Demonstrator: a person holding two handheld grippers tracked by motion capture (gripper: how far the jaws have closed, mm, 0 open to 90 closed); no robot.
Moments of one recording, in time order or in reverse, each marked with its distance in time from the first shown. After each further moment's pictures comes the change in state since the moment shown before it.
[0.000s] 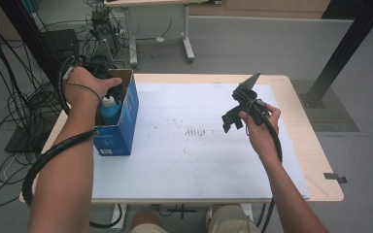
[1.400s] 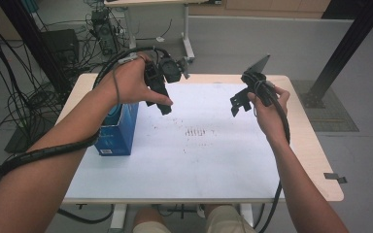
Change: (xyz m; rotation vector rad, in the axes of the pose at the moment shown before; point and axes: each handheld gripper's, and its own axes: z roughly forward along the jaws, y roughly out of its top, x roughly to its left) left arm -0.150 -0.032 -0.040 -0.095 -0.010 1.077; right arm -0.023 0.033 -0.027 0.000 -0.027 0.048
